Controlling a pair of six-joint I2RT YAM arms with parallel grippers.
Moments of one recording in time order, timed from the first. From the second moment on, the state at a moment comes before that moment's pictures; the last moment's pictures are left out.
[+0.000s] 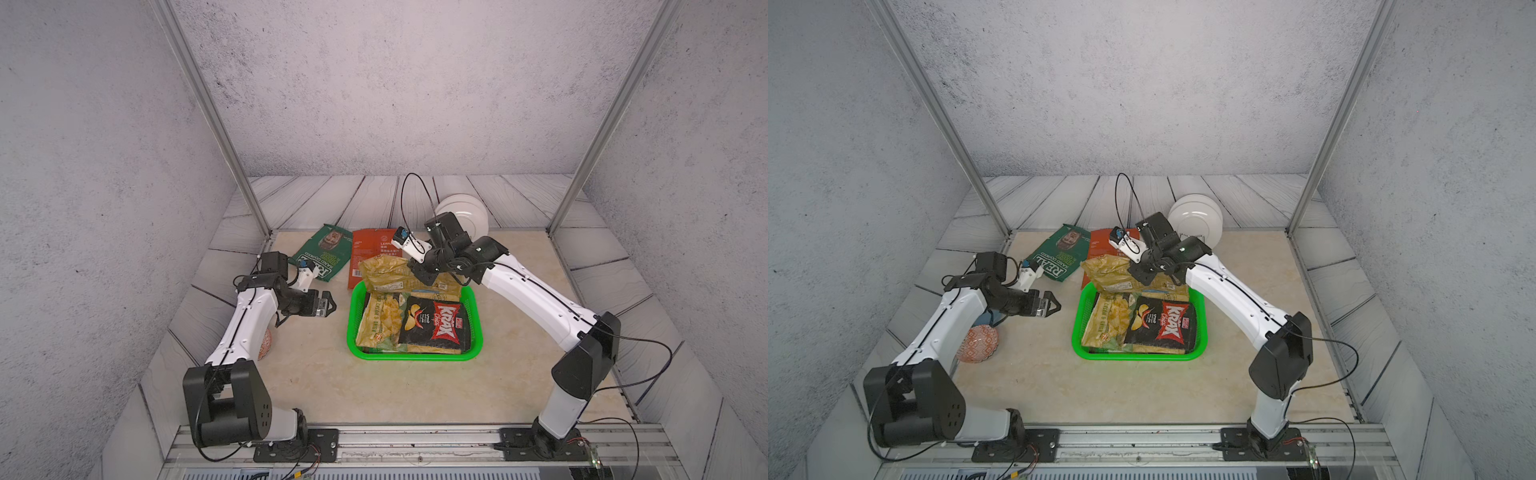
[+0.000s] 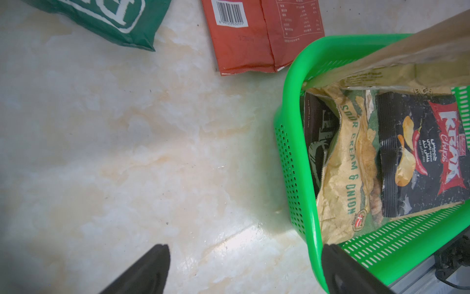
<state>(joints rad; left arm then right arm) 0.09 1.40 1.12 -0.92 0.45 0.21 0.72 1.76 1.77 -0.78 -0.10 -0.37</state>
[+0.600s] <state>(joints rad) 0.11 1.40 1.11 -0.92 0.46 0.21 0.82 1.64 1.51 -0.70 -0.11 -0.27</state>
